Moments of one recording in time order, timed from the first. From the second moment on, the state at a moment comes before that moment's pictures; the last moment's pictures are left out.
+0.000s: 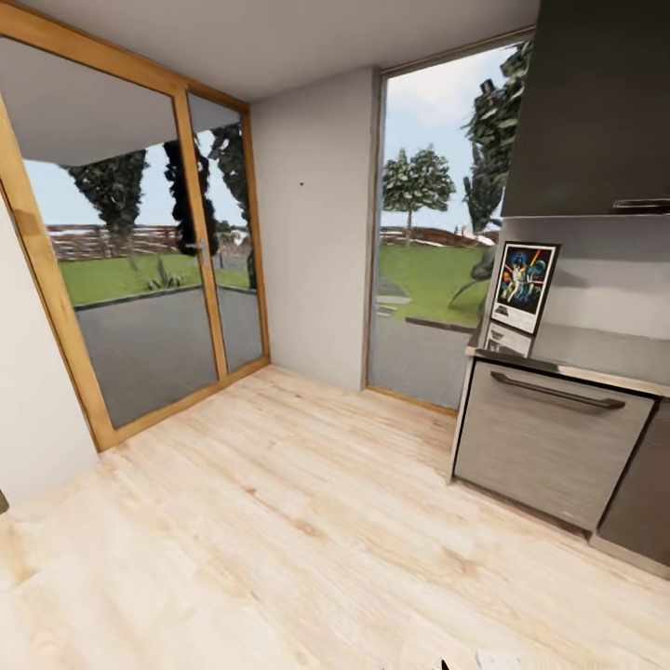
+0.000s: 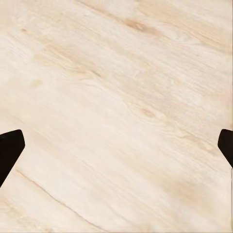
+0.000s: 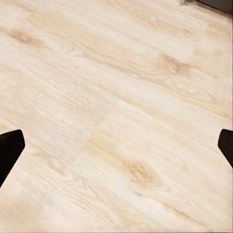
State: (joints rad) left arm 0.00 -0.02 0.02 -0.68 0.00 -0.18 0.00; right arm -0.15 -0.02 -0.01 -0.54 0.00 -0.18 -0.01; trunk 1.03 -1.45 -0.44
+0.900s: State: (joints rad) left arm 0.00 -0.02 0.01 -0.68 0.00 -0.18 0.00; right arm -0.15 -0.04 -0.01 -0.52 0.00 -0.18 0.00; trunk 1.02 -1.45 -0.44
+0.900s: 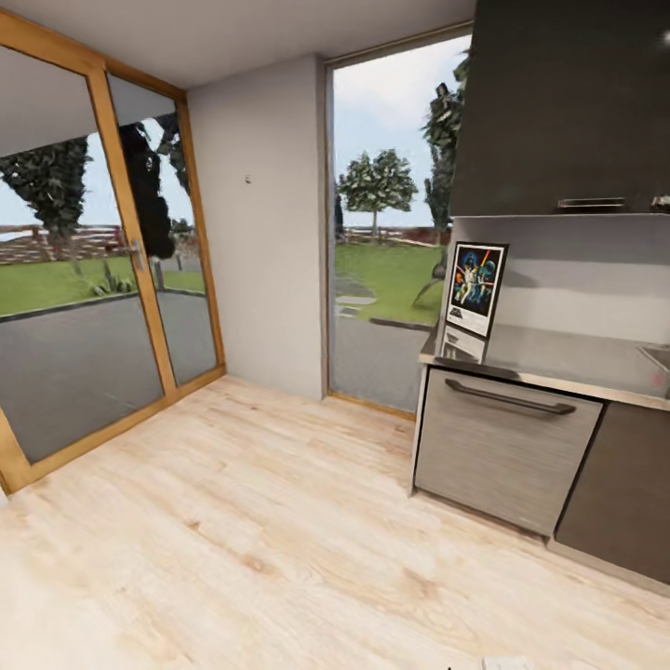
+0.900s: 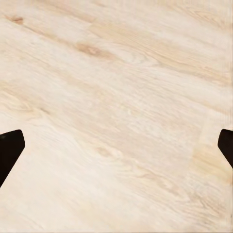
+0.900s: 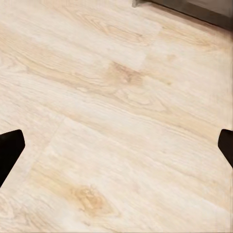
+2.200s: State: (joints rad) left arm 0.00 -0.02 0.01 -0.68 0.00 -0.18 0.00; right arm -0.15 -0.04 -0.01 -0.50 0.00 -0.18 0.00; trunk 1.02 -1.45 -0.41
